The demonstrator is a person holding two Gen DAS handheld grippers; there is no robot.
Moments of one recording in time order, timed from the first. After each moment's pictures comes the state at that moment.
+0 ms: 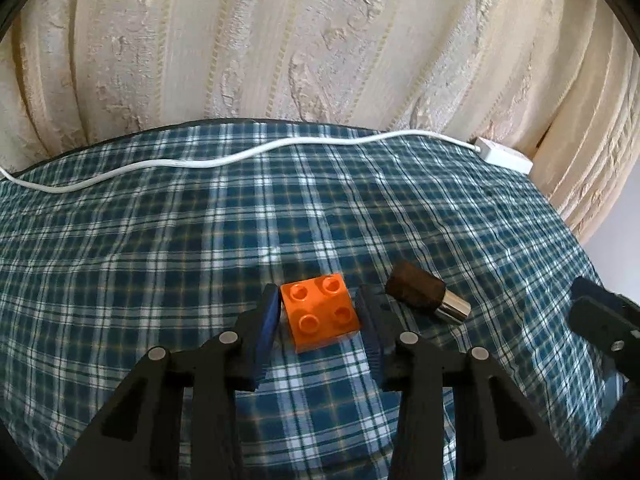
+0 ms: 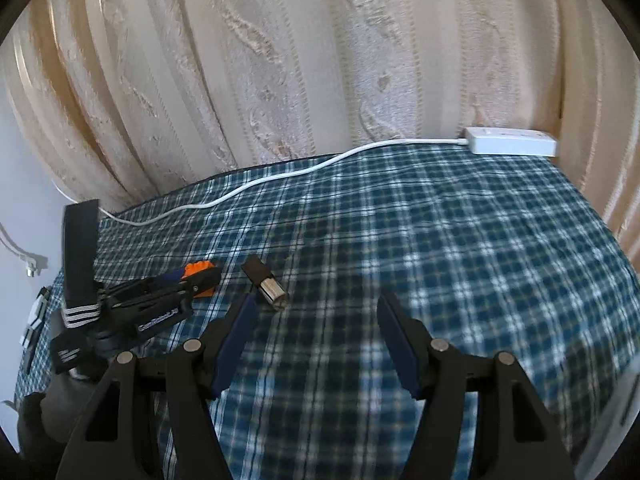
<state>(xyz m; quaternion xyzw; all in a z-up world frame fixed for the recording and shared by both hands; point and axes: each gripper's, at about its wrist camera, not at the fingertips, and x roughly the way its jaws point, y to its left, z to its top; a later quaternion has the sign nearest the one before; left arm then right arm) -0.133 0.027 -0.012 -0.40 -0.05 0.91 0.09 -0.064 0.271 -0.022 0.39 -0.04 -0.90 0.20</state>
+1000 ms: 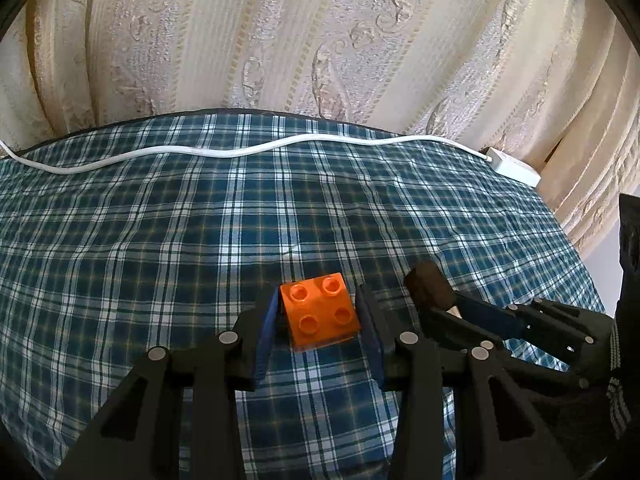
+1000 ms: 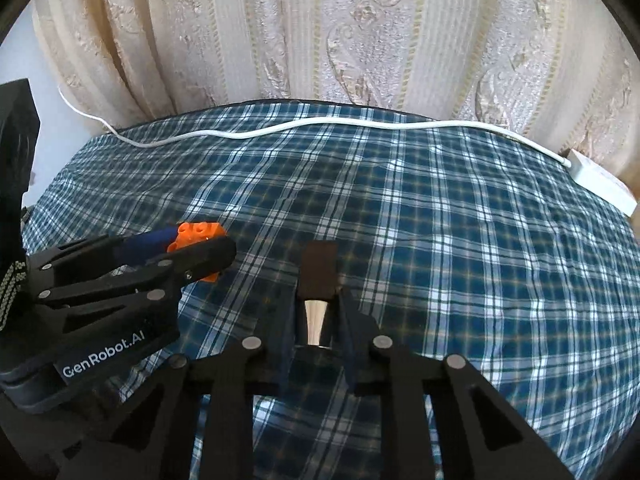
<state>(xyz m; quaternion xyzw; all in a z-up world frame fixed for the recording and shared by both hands) -0.133 0.014 -0.015 -0.41 -0.07 0.90 0.08 -0.108 0.185 -0.080 0.43 0.07 -0.86 0.25</state>
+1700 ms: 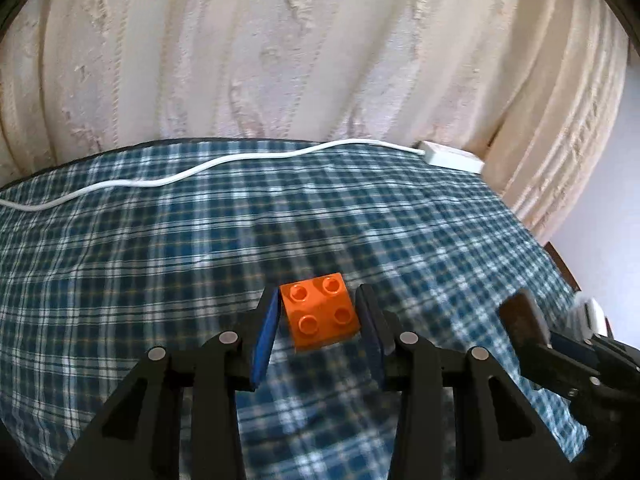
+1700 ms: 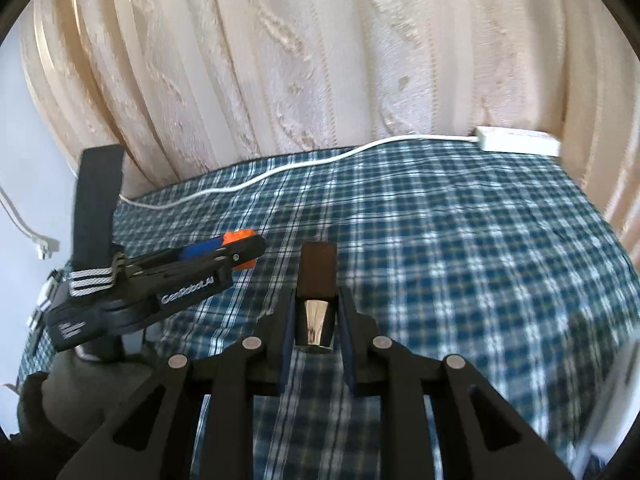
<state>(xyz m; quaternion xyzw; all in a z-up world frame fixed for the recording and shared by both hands) -0.120 0.072 0.011 -0.39 -0.05 0.91 0.17 -0.003 0.280 -0.011 0.37 -0.04 -0.90 0.21</state>
